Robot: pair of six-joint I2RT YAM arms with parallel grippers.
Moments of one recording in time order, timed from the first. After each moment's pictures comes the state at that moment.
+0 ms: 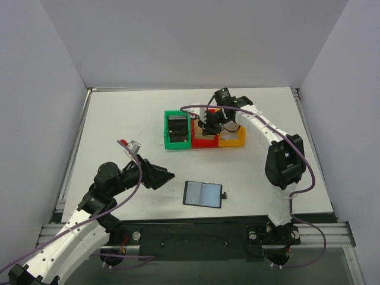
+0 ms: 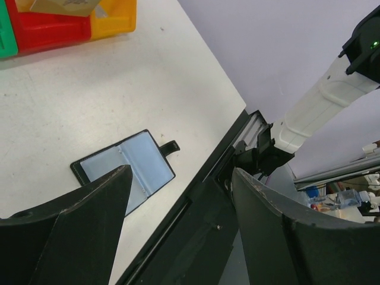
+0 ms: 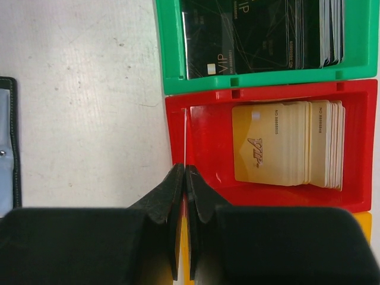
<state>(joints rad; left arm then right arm) -0.55 0.54 0.42 0.02 0.45 -0.74 0.45 1.93 1.67 -0.81 -0.56 -0.98</state>
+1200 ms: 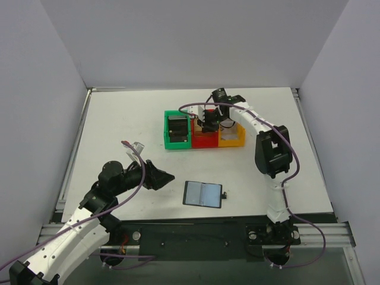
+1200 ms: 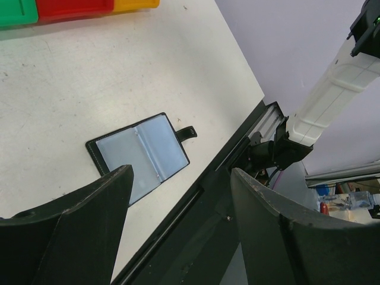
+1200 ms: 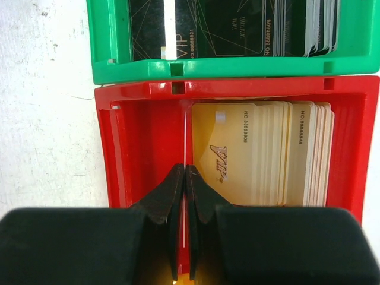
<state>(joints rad) -0.55 0.56 0.42 -0.07 0.42 -0.72 0.41 2.16 1.82 -0.79 -0.55 -1.10</state>
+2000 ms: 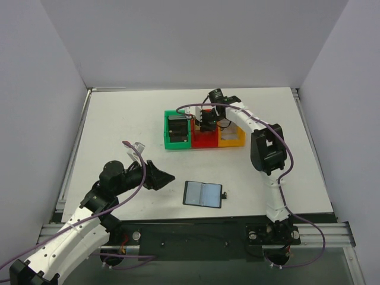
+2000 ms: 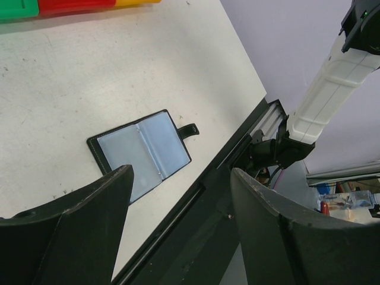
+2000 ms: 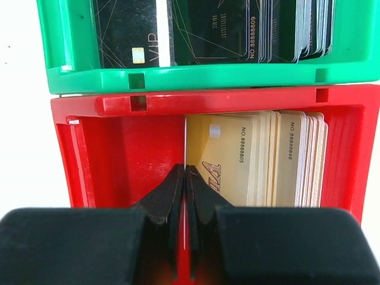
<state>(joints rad) -0.56 0.57 0.42 -0.07 0.42 -0.72 0.42 2.26 1.89 -0.75 -0.52 -1.10</state>
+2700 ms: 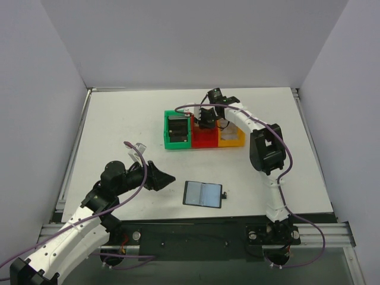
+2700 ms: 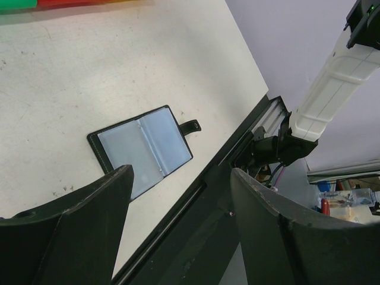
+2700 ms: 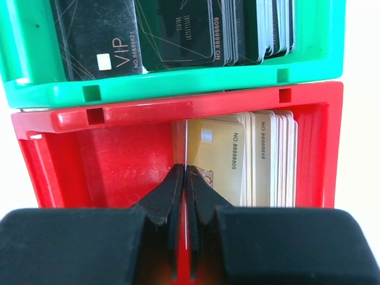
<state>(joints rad) -0.56 0.58 0.41 -0.07 0.42 -0.72 0.43 2.26 1.89 -0.68 -0.47 -1.06</state>
